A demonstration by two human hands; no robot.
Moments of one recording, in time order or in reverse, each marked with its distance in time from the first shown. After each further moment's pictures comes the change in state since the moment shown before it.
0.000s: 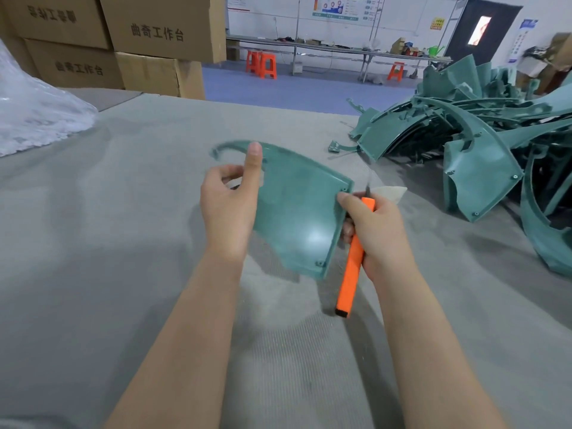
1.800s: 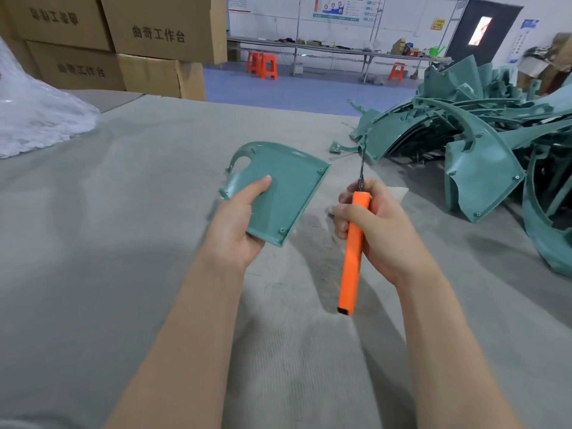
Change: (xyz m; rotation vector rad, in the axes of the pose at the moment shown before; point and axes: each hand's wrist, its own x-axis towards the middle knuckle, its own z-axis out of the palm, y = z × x) left_hand -0.001 -0.005 -0.004 -0.595 -0.348 -0.567; right_hand 0.000 -0.002 -0.015 0.055 -0.314 -0.072
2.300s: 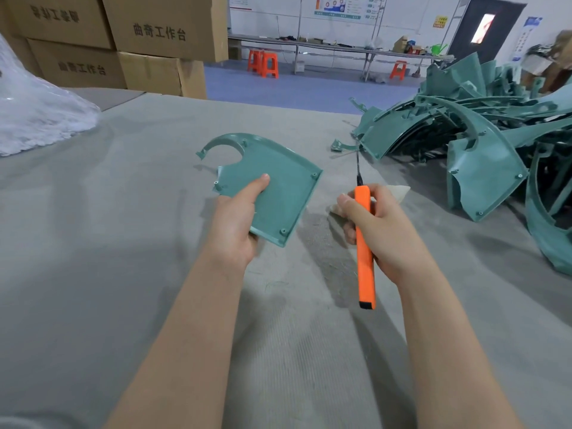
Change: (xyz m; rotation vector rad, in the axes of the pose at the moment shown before) left_hand -0.003 -0.001 0.004 0.076 0.091 0.150; right_hand -0.001 0.003 0.001 -0.254 0.144 0.044
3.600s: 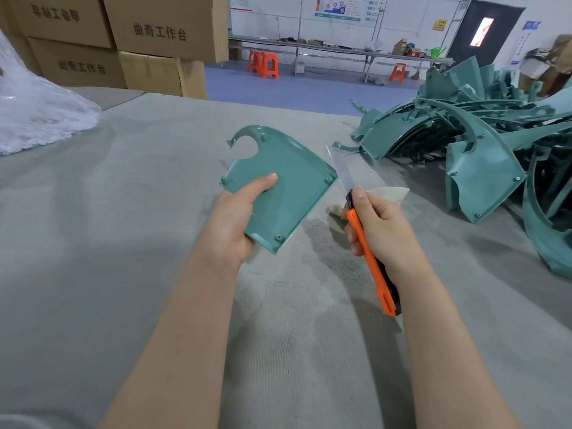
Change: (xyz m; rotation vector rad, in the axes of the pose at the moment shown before) left_hand -0.001 0.007 -0.005 0.033 -0.141 -0.035; right_hand 0.000 0.005 -0.003 -0.075 0.012 -0.015
